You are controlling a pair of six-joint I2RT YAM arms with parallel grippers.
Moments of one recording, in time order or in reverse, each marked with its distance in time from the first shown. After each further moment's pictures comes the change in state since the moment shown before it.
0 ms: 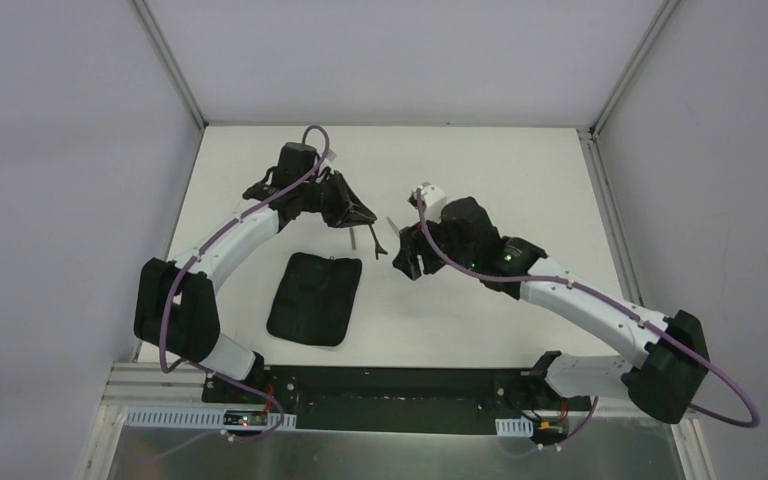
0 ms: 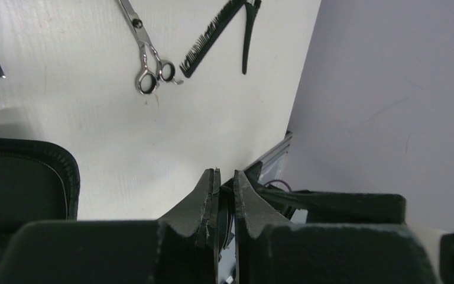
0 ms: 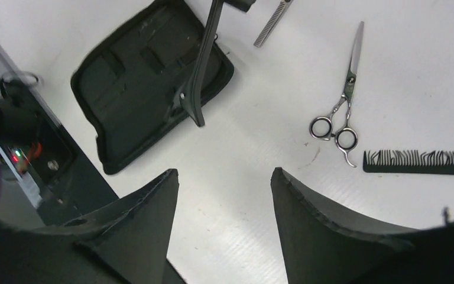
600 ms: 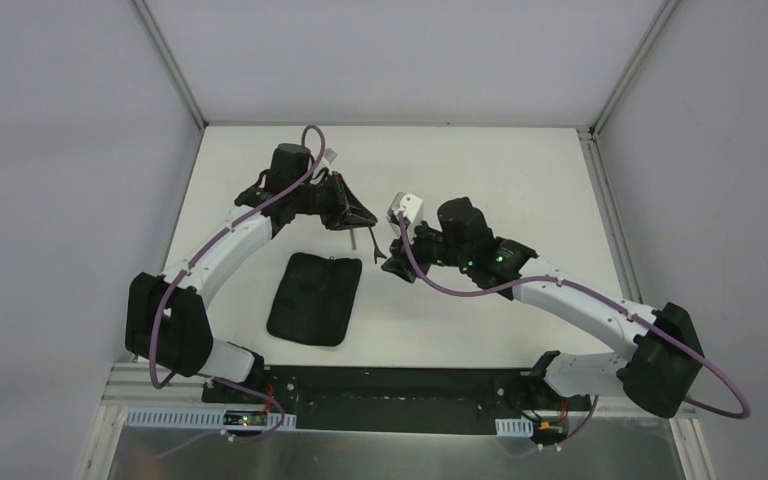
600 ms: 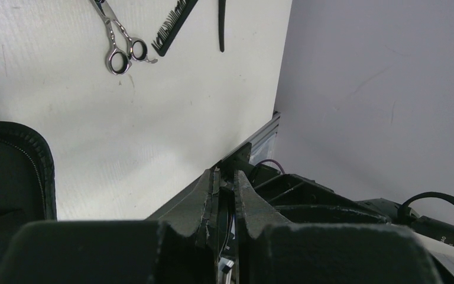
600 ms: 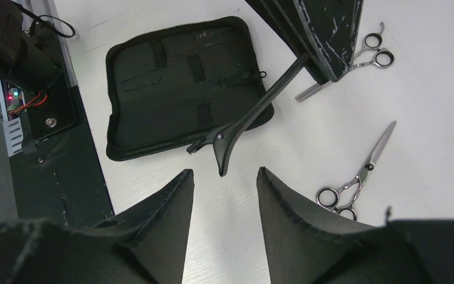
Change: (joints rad) left arm 0.004 -0.084 -0.029 0.003 0.091 0.000; right arm 0.006 -0.012 -0.097 0.212 -0.256 -0.361
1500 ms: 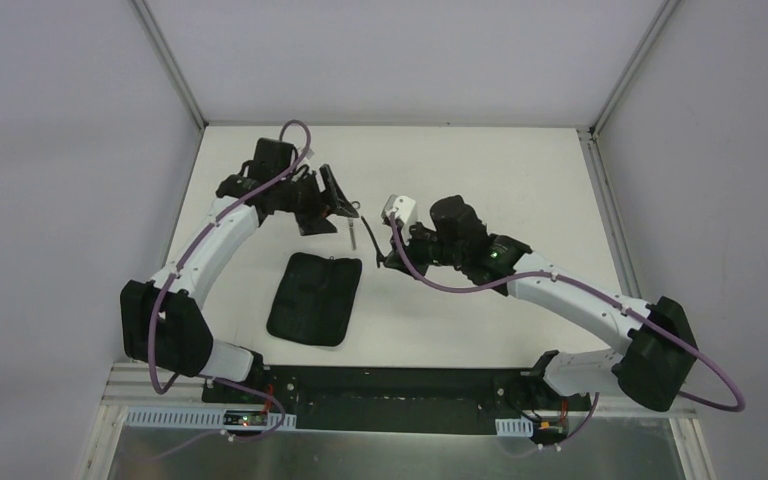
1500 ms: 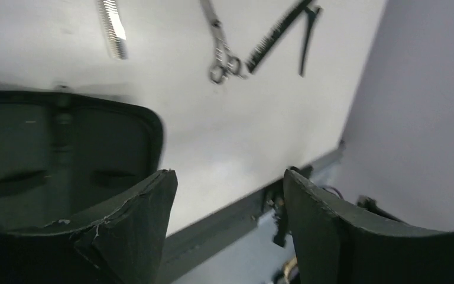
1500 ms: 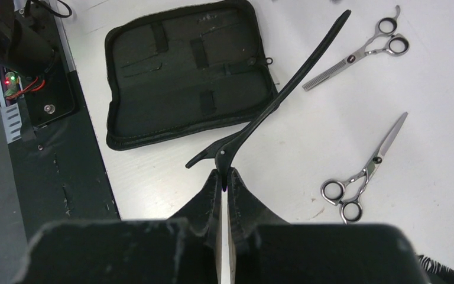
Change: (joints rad) left arm 0.071 -0.005 0.088 -0.260 -0.103 0.198; right arm 0.011 0.052 0.053 -0.055 -0.008 -0.035
